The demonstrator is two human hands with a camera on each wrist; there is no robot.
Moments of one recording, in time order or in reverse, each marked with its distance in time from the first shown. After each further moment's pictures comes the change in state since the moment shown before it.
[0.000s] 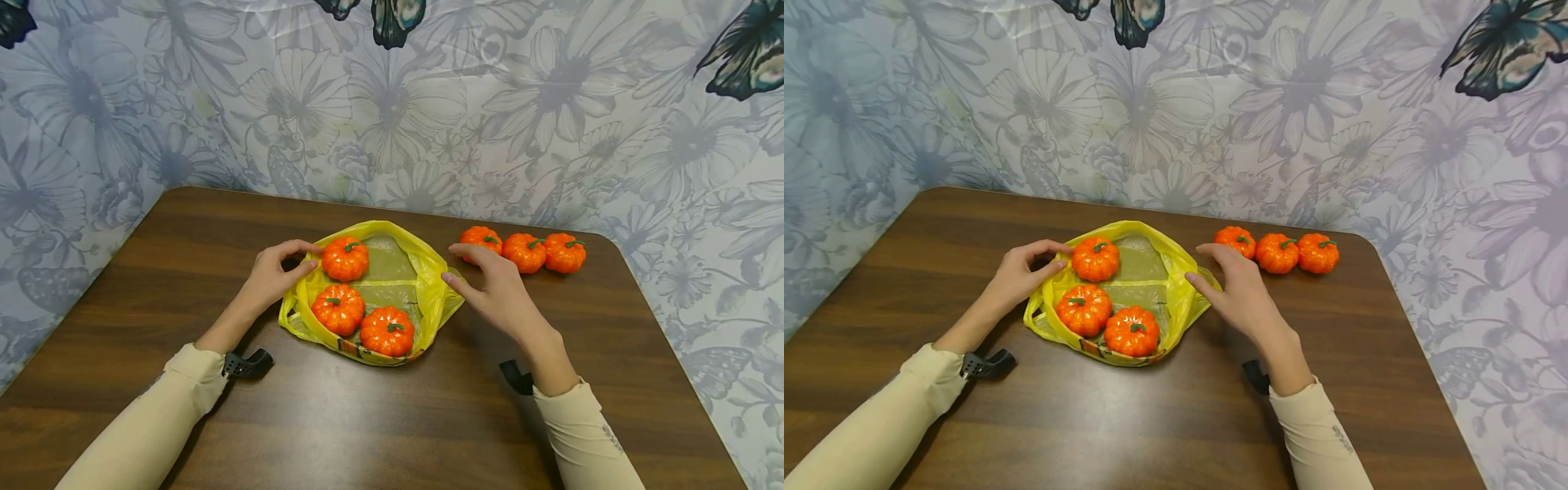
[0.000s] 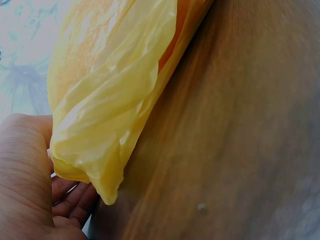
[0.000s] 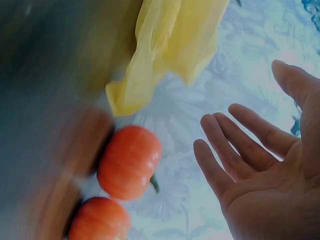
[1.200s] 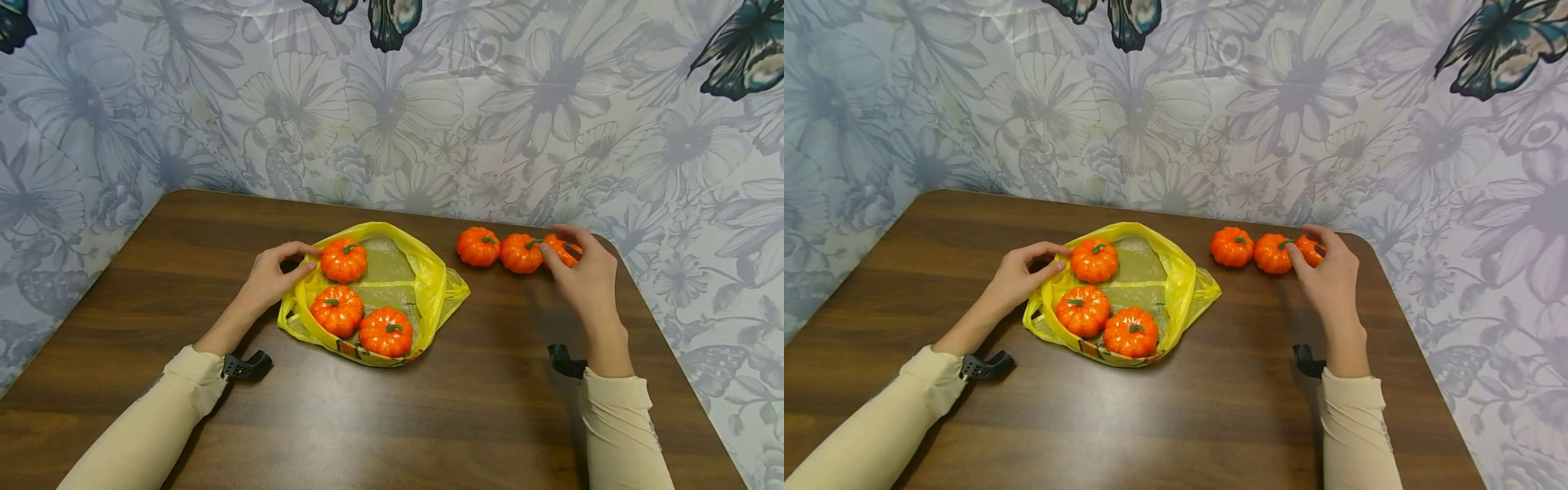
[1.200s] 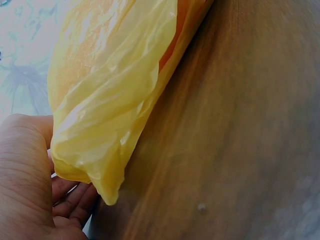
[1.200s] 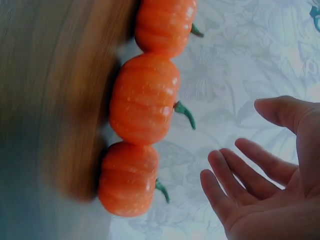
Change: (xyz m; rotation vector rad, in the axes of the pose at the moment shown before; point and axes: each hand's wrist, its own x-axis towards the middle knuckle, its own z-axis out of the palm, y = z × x) left_hand 0.000 -0.001 0.001 0.000 -0.001 0.001; right_hand -0.023 0.083 -0.067 -0.039 0.396 0.376
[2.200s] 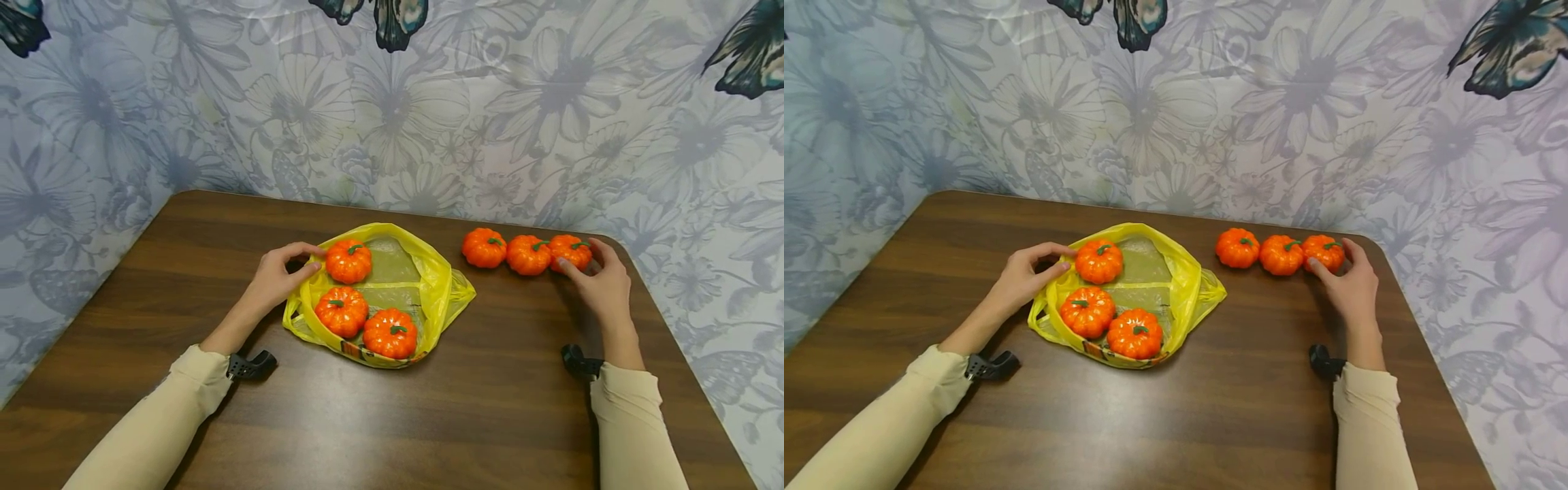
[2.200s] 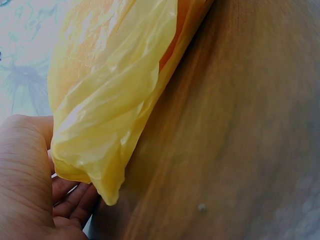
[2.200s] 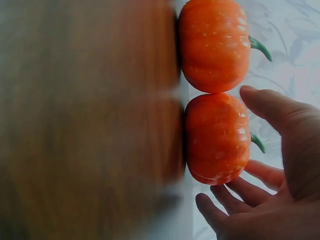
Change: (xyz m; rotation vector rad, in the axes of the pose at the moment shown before) left_hand 0.000 0.002 0.000 0.007 -0.004 -0.011; right_hand 0.011 0.083 0.006 0.047 -0.113 0.271
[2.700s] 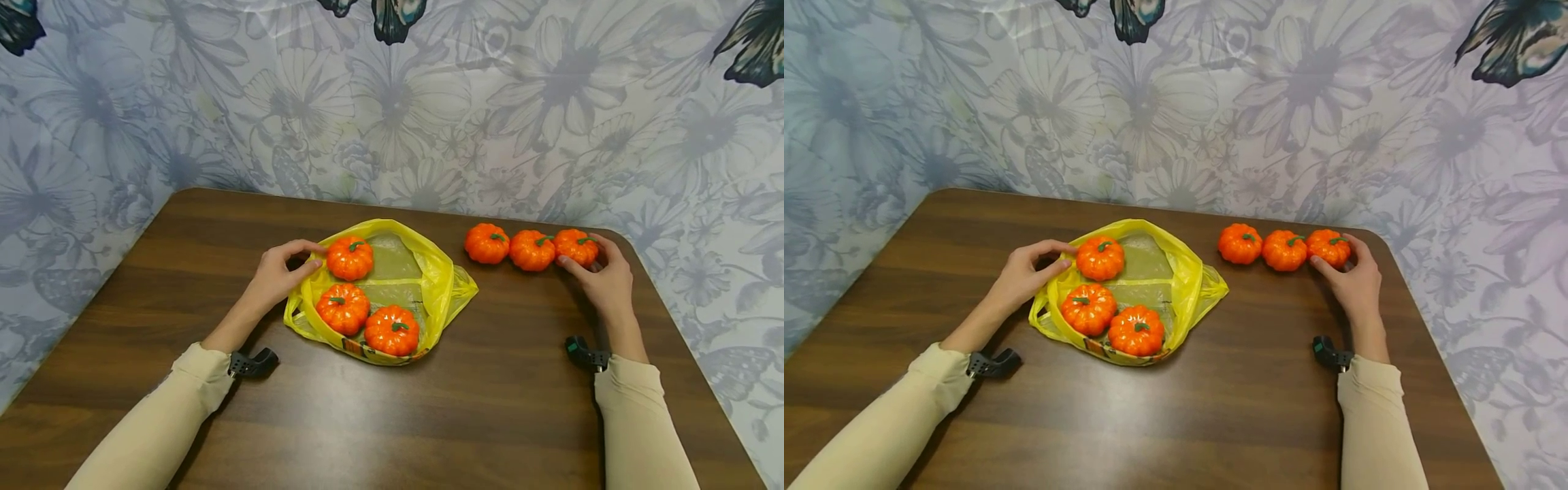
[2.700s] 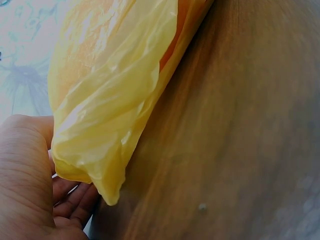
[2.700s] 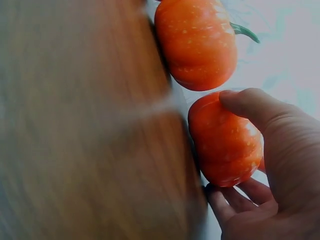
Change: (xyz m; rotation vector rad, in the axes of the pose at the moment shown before) left_hand 0.001 0.002 0.000 -0.008 -0.004 0.006; right_hand 0.011 0.021 0.008 0.064 0.018 0.013
